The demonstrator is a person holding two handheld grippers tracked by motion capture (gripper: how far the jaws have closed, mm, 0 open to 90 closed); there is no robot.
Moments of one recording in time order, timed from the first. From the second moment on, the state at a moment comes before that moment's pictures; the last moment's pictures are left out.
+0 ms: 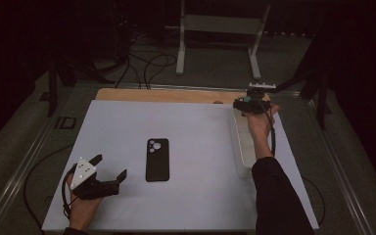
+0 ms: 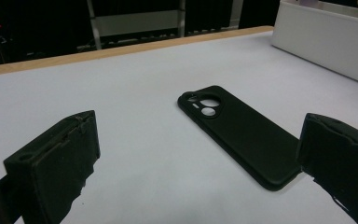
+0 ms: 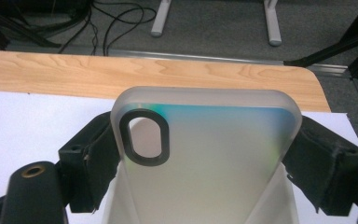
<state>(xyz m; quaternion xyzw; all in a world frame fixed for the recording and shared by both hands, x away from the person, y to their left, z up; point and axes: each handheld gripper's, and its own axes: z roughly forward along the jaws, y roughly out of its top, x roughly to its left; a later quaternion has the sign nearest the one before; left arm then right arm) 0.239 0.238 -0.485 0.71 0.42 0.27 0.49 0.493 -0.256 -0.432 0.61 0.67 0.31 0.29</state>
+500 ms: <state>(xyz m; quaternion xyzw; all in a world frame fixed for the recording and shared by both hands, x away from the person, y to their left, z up) 0.239 0.238 -0.485 0.71 0.43 0.27 0.49 0.493 -0.262 -0.427 0.62 0.65 0.33 0.29</state>
